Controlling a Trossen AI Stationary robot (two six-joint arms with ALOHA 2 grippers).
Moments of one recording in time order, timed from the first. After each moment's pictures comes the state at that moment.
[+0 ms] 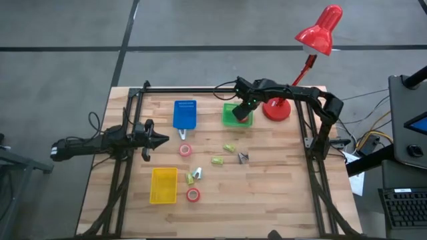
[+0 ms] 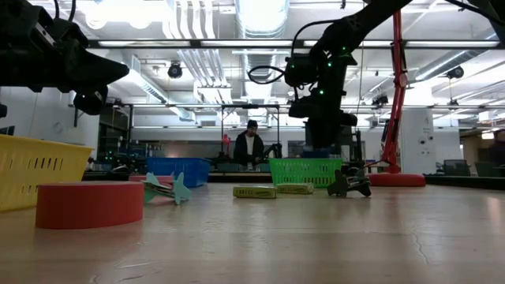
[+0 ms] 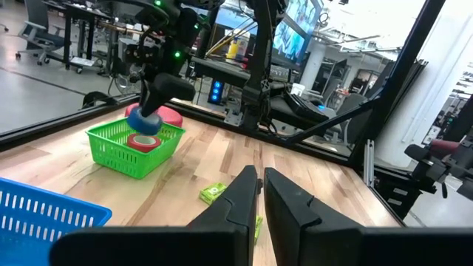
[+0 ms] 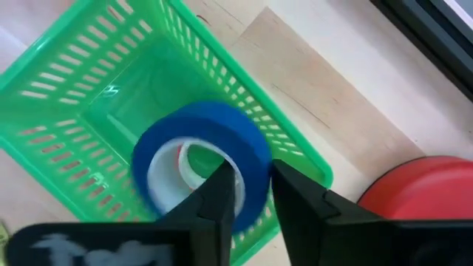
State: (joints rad) left arm 0.07 0.04 0.01 0.01 -0.02 -0.29; right arm -0.54 1.83 1.37 -0.85 0.10 0.34
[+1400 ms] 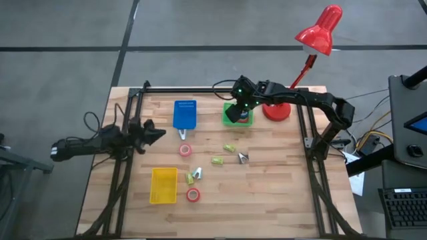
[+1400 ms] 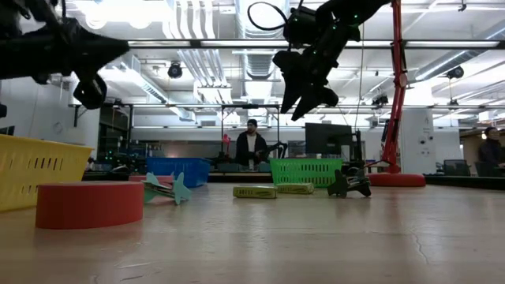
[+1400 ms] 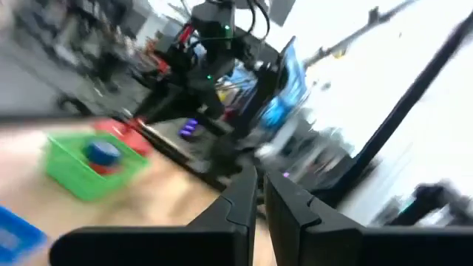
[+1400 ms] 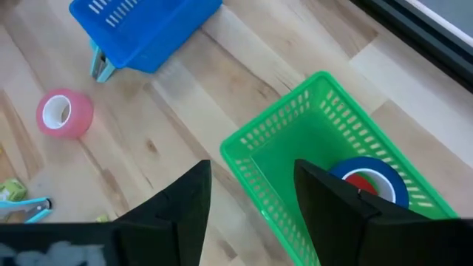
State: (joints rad) left arm 0.07 0.04 0.01 0.21 -0.07 -0.66; right arm -0.42 1.68 1.37 -0.66 -0.05 0.39
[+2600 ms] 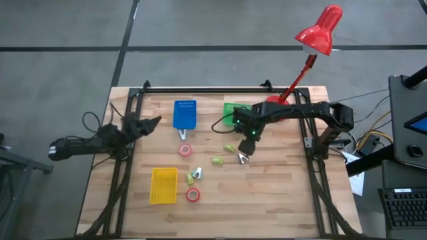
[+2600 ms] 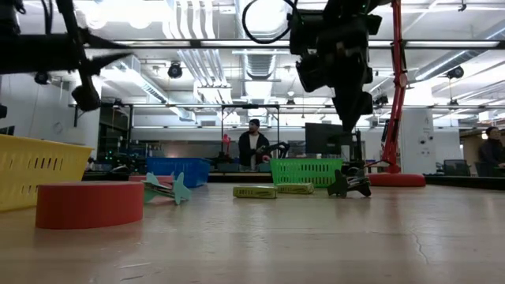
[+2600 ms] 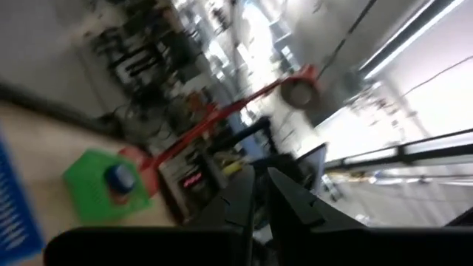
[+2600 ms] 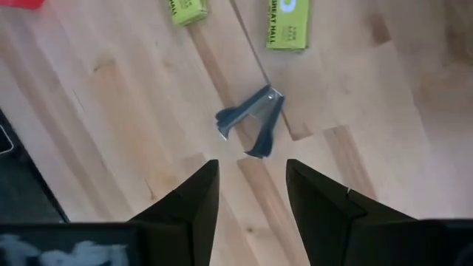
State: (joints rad) left arm 0.07 0.08 0.01 0.31 -0.39 -0.99; right arm -0.20 1.68 1.26 -0.98 -0.36 0.34
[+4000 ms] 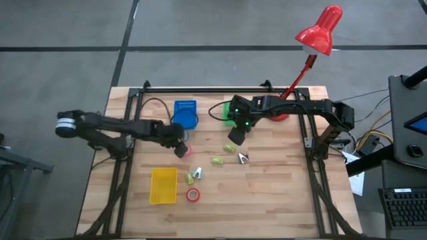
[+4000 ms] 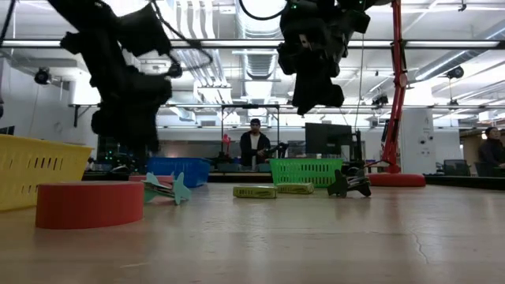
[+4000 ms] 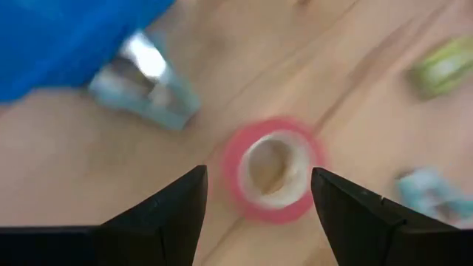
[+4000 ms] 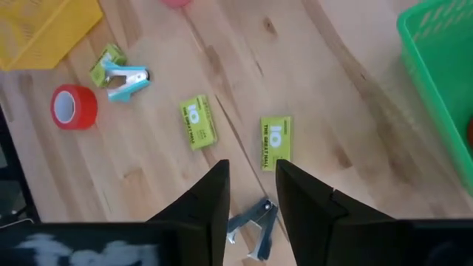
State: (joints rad) left arm 0.10 1.26 0.67 -0.50 -0.07 -0.70; right arm -0.24 1.67 1.33 -0.77 -0.29 0.40
